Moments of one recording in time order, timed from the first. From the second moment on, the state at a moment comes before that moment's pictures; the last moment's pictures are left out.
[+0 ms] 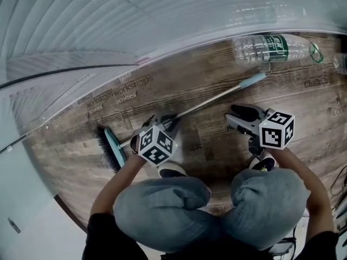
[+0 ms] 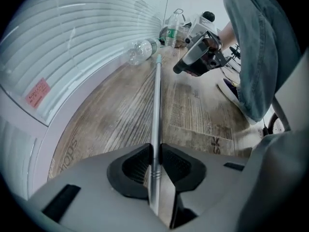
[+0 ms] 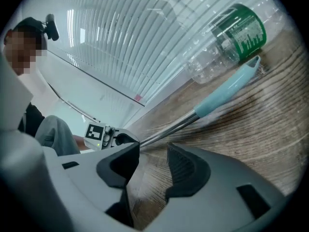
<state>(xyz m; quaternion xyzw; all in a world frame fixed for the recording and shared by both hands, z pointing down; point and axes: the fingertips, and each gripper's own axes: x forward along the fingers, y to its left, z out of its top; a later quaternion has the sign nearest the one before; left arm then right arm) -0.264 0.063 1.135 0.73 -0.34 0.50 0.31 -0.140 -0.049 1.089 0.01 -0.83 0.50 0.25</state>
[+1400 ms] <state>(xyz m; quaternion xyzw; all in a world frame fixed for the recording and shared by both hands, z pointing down) -0.373 -0.038 0.742 0.74 -0.67 0.07 0.03 -0.336 -0.082 0.609 -0.12 -0.98 0.06 -0.16</state>
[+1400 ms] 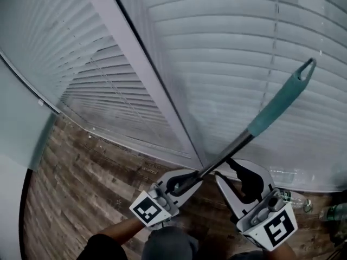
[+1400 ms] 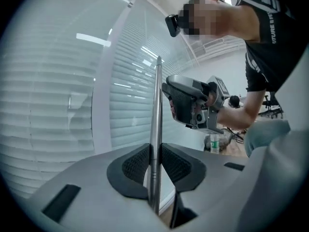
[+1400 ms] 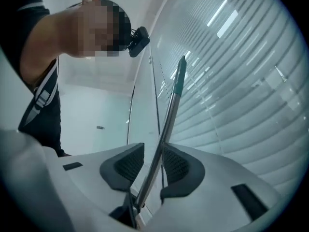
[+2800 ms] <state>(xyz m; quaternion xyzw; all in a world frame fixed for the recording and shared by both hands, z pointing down) -0.333 -0.077 0.686 0.68 -0.72 -0.01 0.13 -0.330 -0.076 0.556 -0.11 -0.98 -0.01 -0.14</state>
